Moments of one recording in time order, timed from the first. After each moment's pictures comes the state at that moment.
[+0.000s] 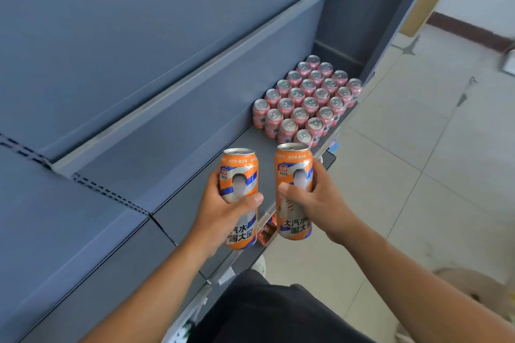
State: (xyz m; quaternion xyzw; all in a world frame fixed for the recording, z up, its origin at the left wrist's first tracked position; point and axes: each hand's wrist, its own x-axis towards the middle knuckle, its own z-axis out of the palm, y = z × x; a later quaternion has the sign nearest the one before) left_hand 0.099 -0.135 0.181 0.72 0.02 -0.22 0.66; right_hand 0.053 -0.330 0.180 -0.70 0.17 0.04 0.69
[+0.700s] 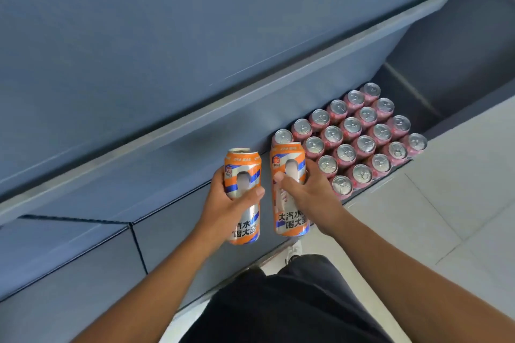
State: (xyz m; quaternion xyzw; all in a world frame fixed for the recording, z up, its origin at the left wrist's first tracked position) left_hand 0.266 -0.237 0.131 0.70 0.19 -0.15 0.67; right_hand 0.285 -0.421 0.135 -0.73 0.12 0.17 0.65
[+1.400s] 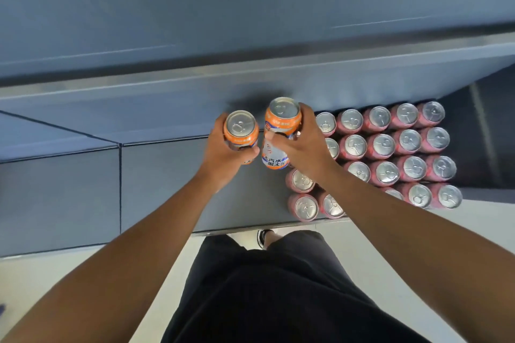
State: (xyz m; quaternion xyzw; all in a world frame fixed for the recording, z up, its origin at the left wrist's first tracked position) left_hand 0.339 -0.280 0.058 0.73 0.28 0.00 0.62; right_hand 0.423 -0.444 0.072 -0.78 -0.06 0.24 0.58
